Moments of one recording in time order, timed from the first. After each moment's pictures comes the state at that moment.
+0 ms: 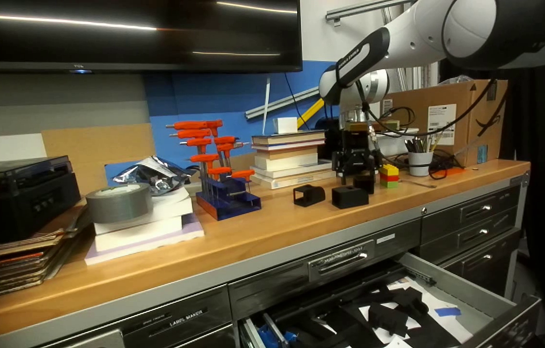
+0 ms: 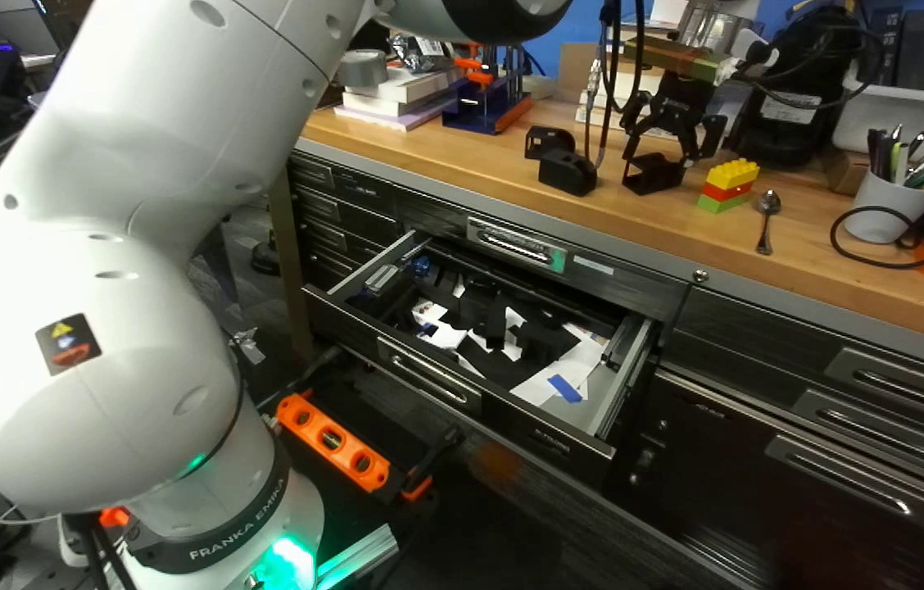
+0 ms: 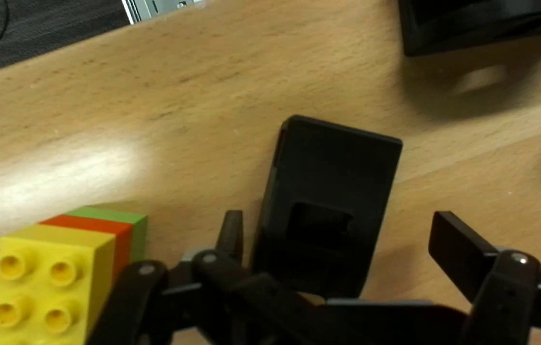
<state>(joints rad) -0.16 0.78 -0.07 -1.04 0.07 1.61 0.05</state>
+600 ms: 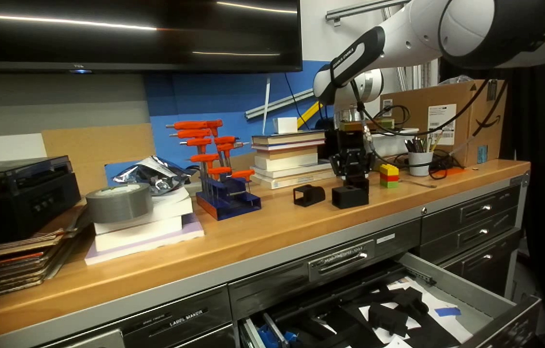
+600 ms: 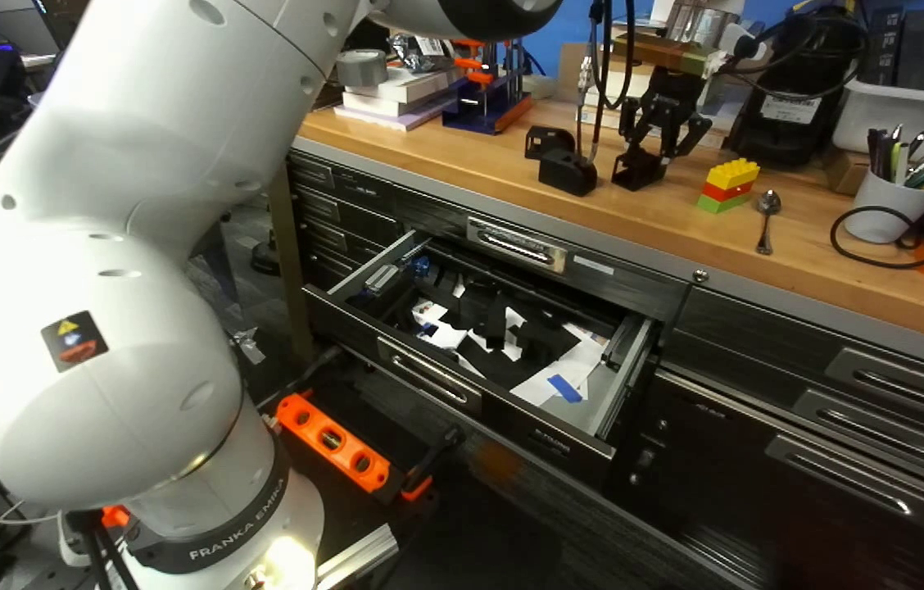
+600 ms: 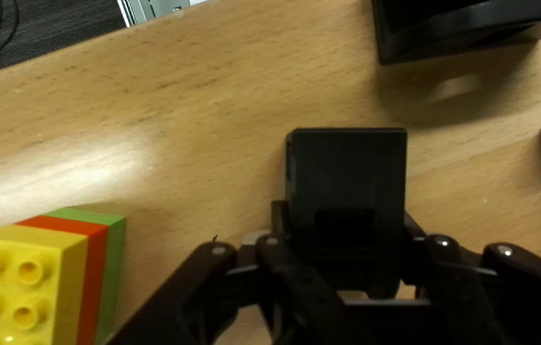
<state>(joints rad) -0.14 0.78 -0.07 -1.03 0.06 1.60 0.06</state>
